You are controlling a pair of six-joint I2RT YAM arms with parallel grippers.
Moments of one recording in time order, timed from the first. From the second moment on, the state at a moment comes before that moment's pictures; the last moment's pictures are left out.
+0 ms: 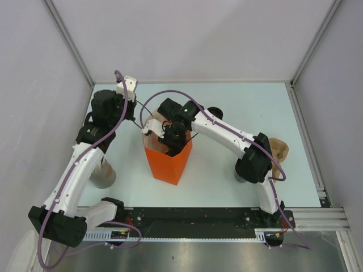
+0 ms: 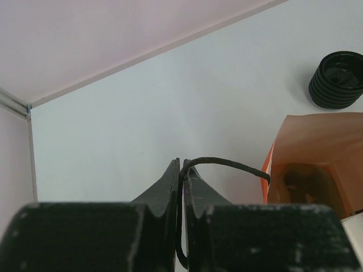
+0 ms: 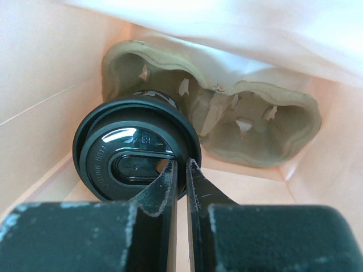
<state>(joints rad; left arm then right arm) -0.26 1.11 1.18 -0.37 0.03 0.18 0.93 2.09 2.07 -1.18 -0.32 -0.53</state>
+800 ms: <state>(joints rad) -0.26 1.11 1.18 -0.37 0.03 0.18 0.93 2.05 2.05 -1.14 -0.35 -0.51</state>
